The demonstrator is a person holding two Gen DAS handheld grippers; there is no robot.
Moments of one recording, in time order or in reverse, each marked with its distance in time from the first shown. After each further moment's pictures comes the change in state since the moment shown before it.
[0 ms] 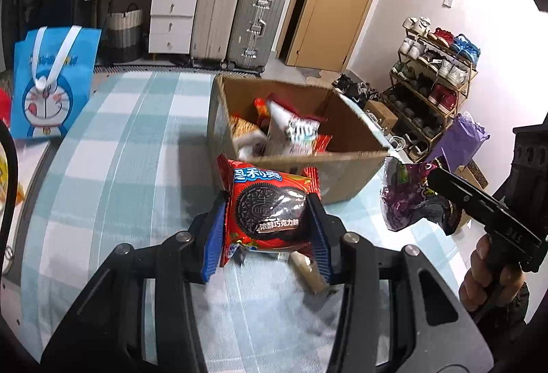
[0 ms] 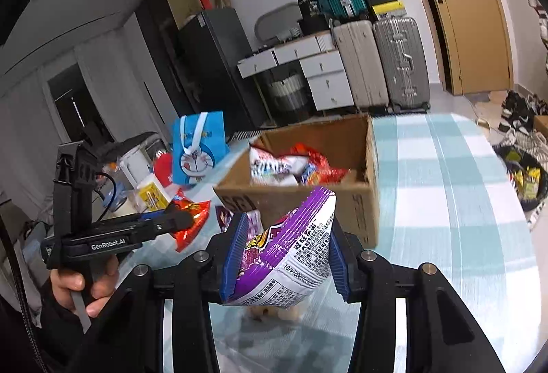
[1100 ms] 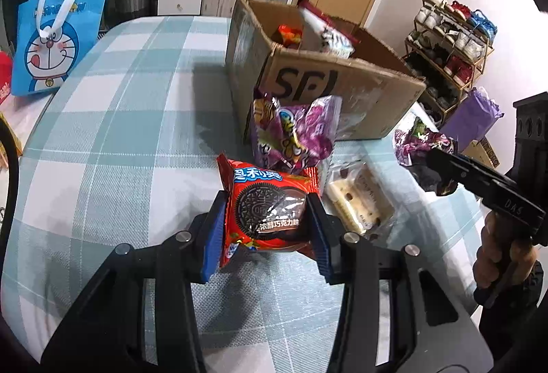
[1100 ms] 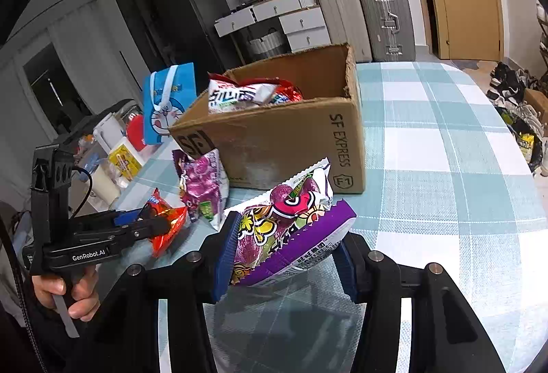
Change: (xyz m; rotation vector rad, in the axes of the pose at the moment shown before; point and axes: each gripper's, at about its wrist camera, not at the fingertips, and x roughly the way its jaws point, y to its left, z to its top) left arm 0.039 0.024 -0.066 -0.026 0.156 0.041; right arm 0.042 -0.022 -0.043 0.034 0.190 -0.083
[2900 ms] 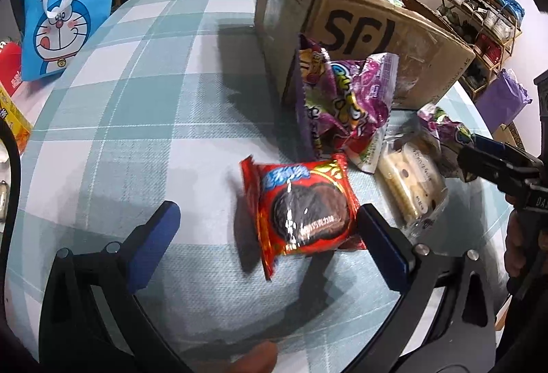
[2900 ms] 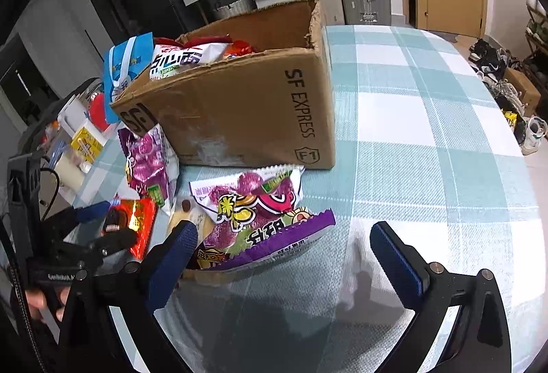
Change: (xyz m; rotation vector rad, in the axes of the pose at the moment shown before) left arm 0.047 0.022 0.000 -0.005 0.135 0.129; right arm 0.043 -0.016 0.001 0.011 0.187 -0.138
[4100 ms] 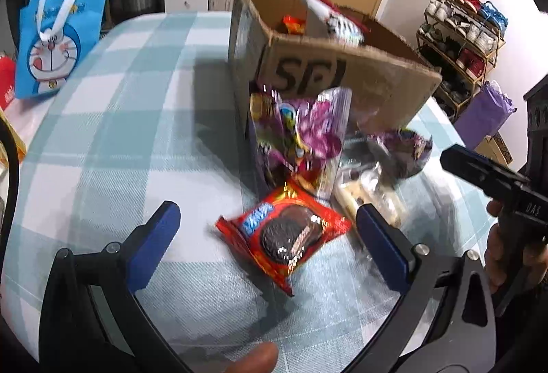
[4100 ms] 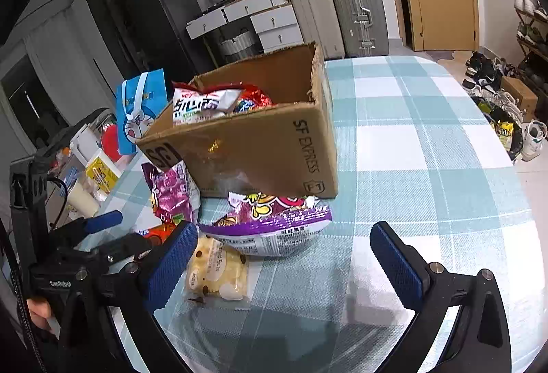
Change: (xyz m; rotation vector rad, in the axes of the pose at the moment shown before) left arm -0.026 -0.029 -0.001 0.018 -0.088 -0.059; right arm -0.032 0.004 -0.002 0.061 -0.148 0.037
